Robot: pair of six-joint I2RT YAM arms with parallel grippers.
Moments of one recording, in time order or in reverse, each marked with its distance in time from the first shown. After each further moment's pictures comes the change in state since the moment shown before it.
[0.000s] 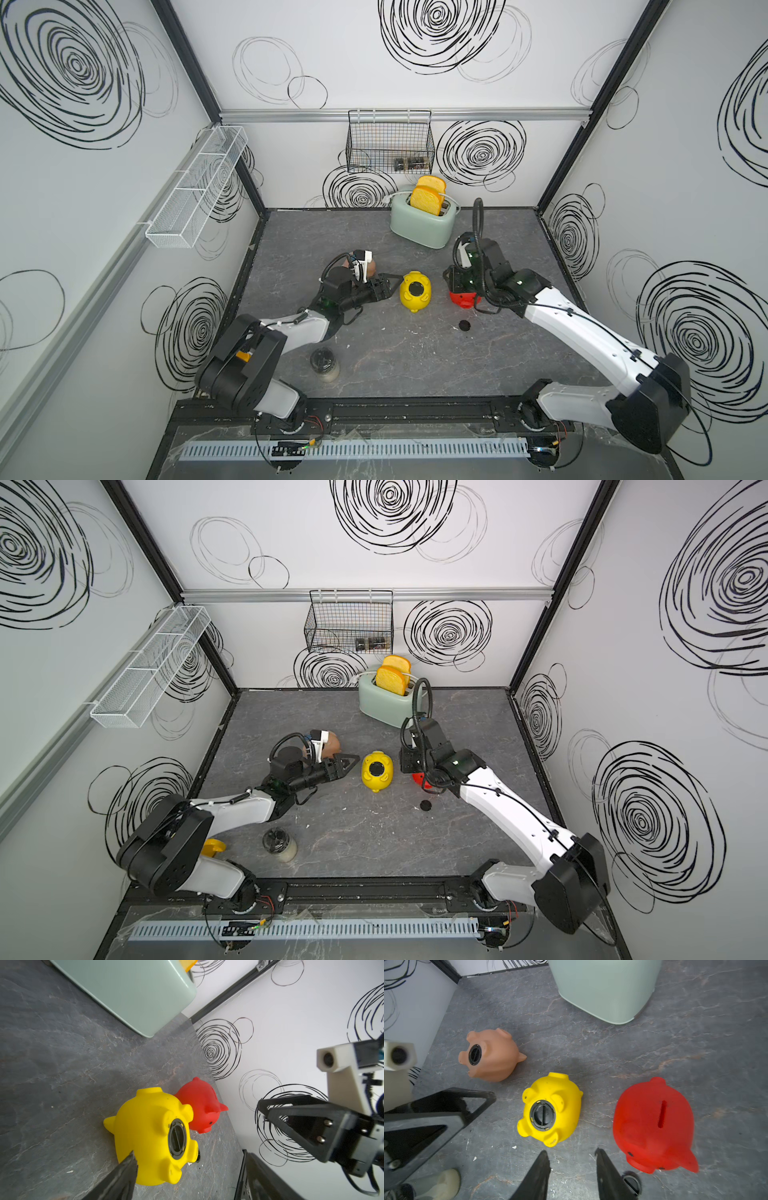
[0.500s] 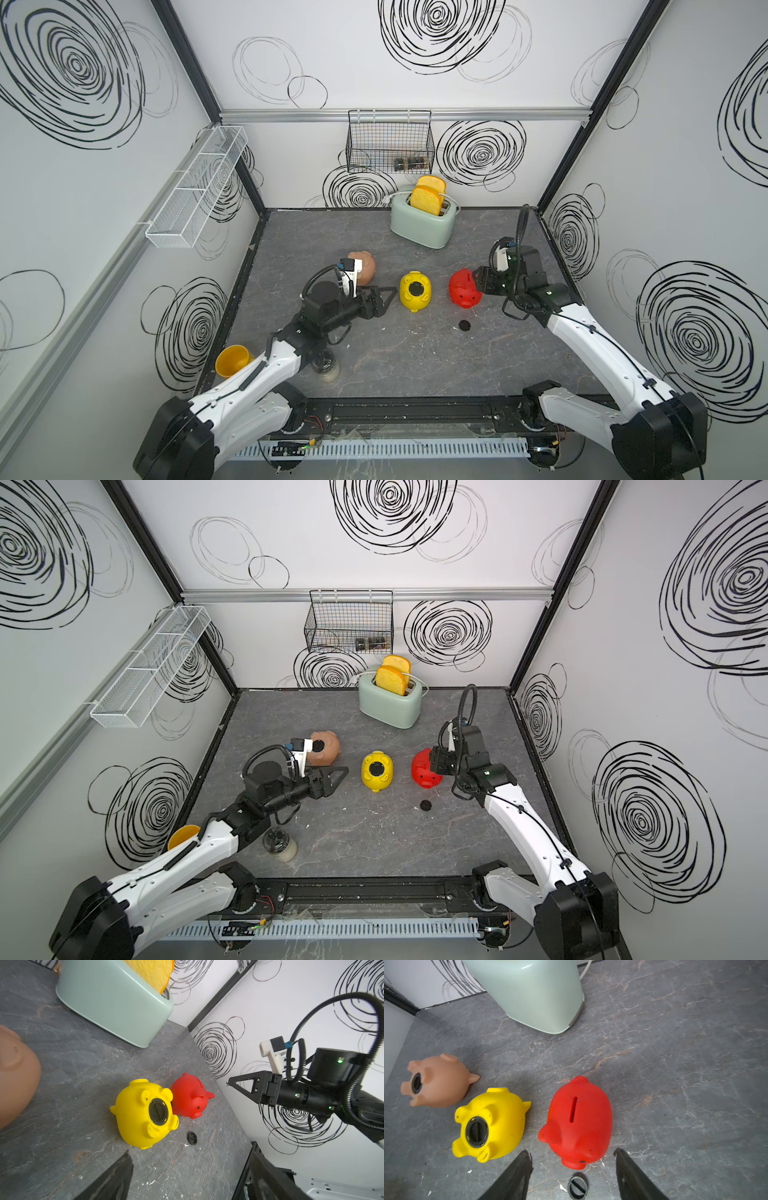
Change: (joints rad) left arm -0.095 -0.502 -0.063 -0.429 -0.188 0.125; right arm -0.291 -0.091 -0.156 0.063 -0.081 -0.112
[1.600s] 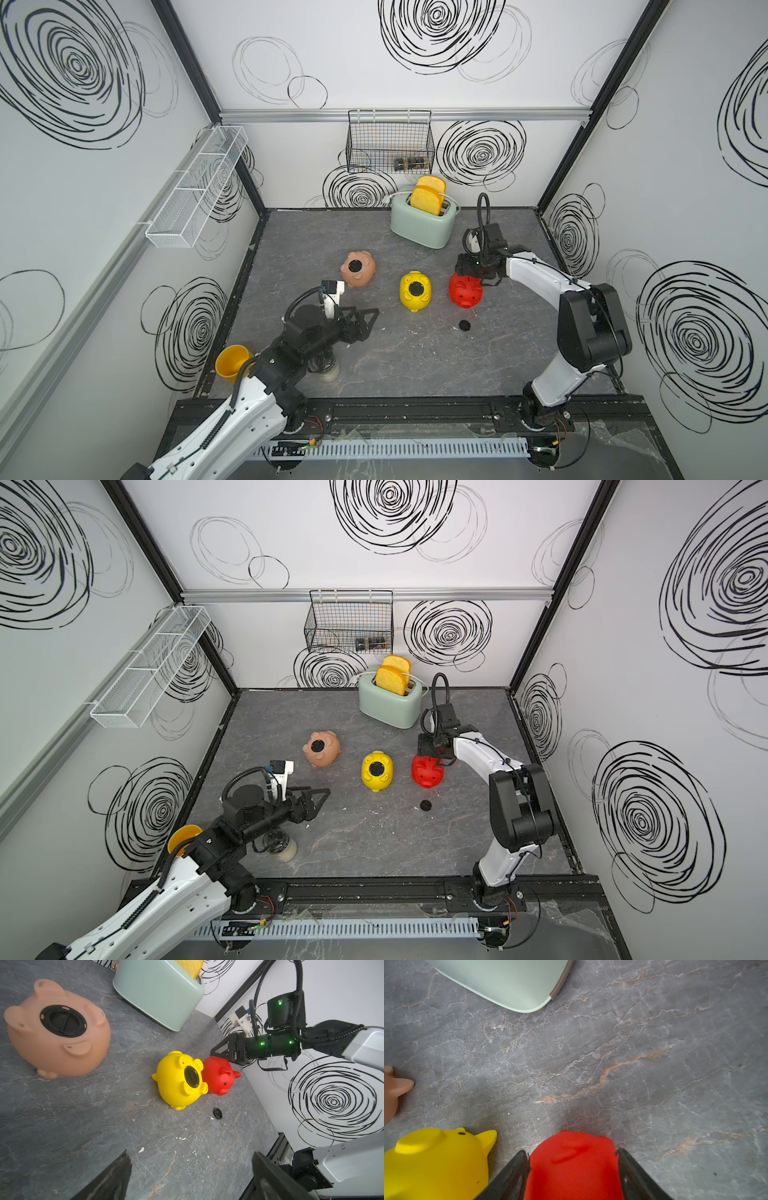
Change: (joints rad) left arm -0.018 -0.348 -0.068 -0.399 -0.135 0.060; right arm -0.028 0.579 0.295 0.004 -0.066 -0.045
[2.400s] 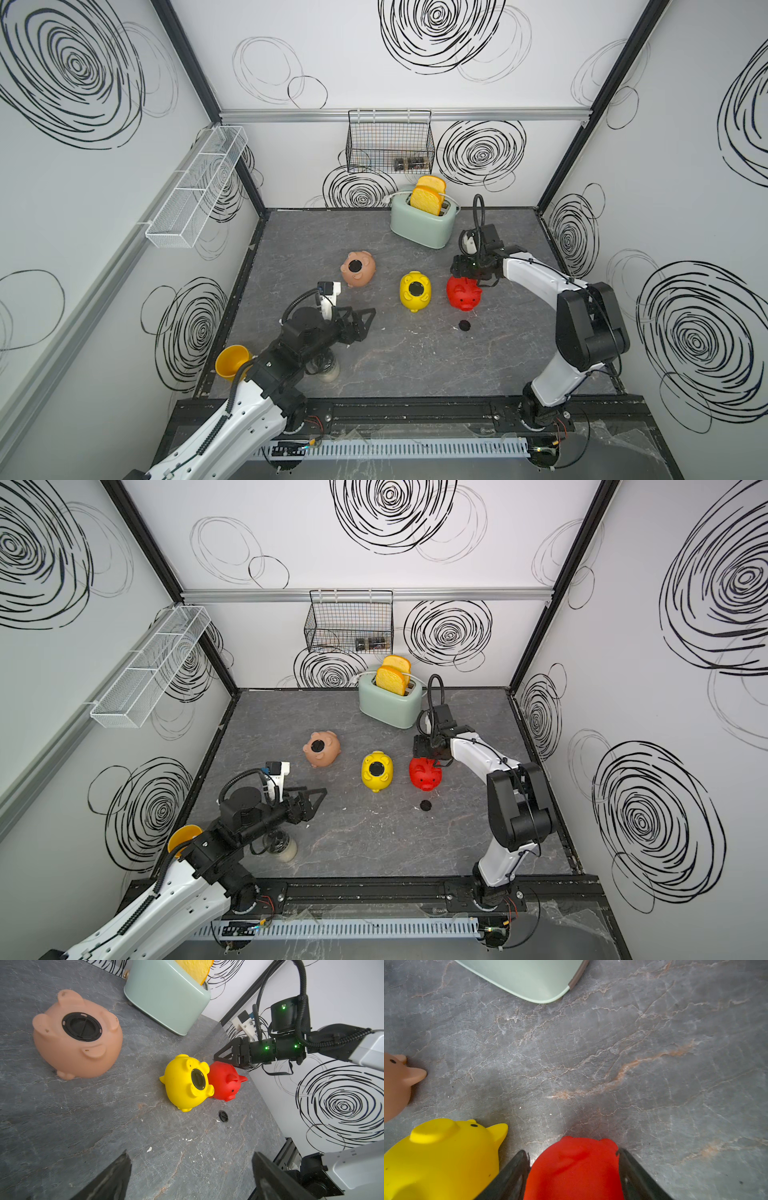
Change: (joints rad) left arm 0.000 -0.036 0.000 -0.033 -0.042 0.007; right arm 0.029 0.009 0.000 0.004 -0.032 0.000
